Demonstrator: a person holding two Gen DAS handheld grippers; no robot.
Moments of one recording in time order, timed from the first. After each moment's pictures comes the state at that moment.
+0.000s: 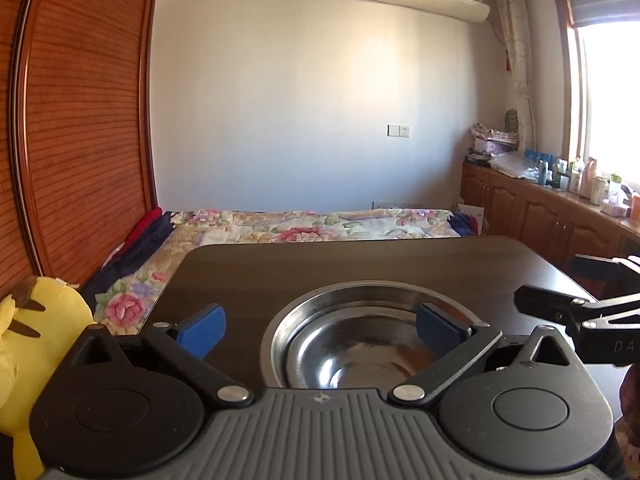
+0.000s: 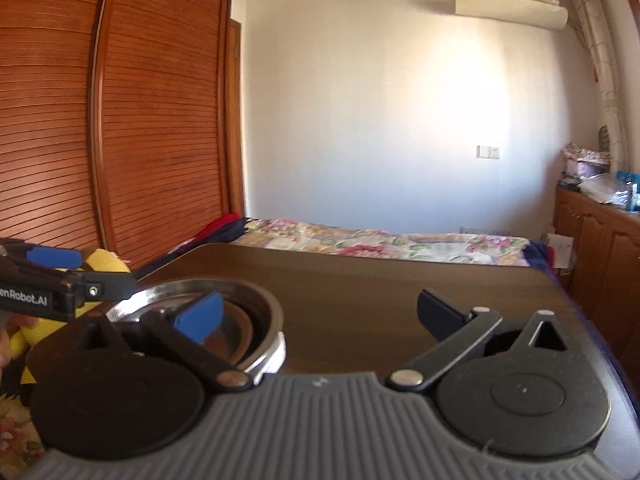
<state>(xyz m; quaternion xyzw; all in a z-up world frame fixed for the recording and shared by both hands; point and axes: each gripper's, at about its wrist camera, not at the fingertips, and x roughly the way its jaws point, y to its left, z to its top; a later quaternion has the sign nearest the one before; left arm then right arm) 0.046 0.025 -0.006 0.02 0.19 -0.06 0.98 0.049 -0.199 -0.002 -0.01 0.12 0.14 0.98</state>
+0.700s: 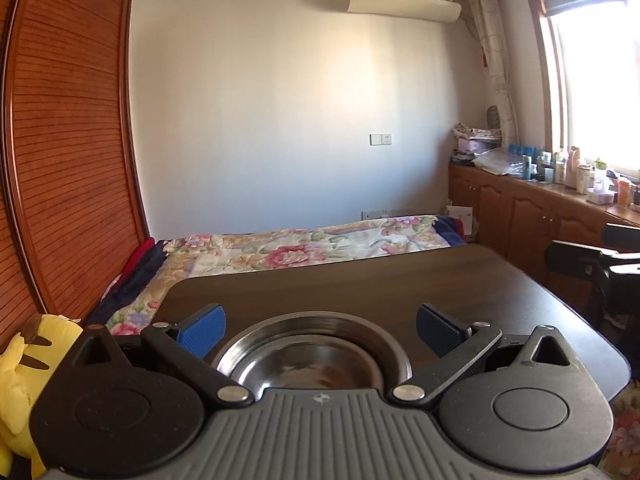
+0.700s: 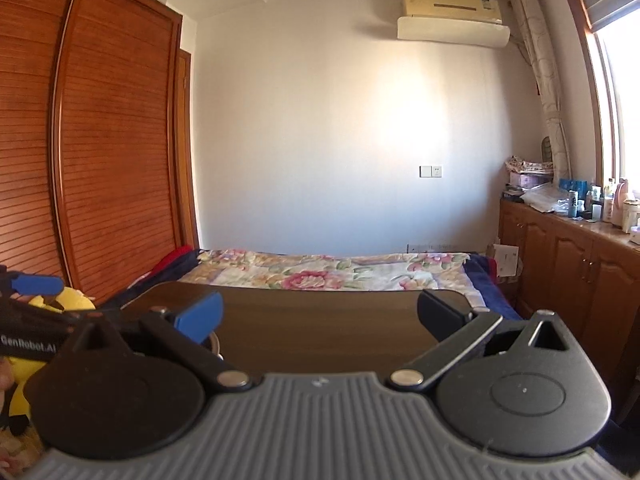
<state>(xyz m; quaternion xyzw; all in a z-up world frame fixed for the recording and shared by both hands) 0.012 -0.035 0.029 0.05 0.17 -0.07 0.98 0.008 -0.243 0.035 0.02 0.09 0.06 0.99</state>
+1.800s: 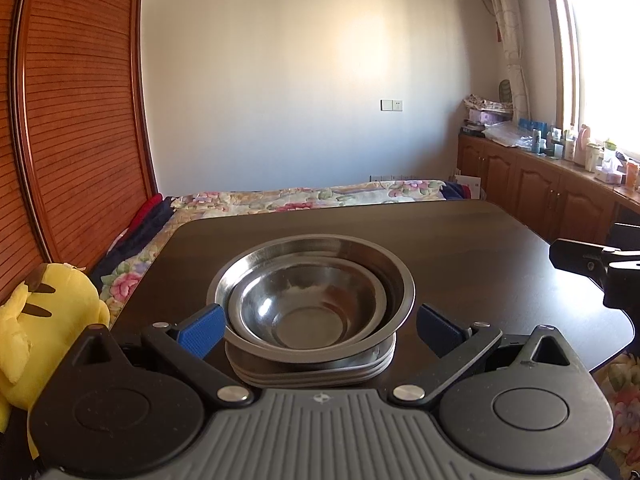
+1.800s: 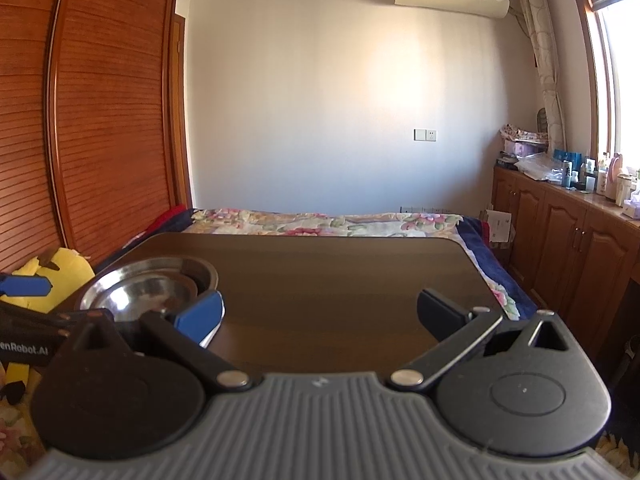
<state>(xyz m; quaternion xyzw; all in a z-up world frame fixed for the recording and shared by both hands) -0.005 -0.025 -0.015 0.04 0.22 -0.05 0.97 -0.006 -0.239 -0.003 0.01 0.15 0.06 0.99</state>
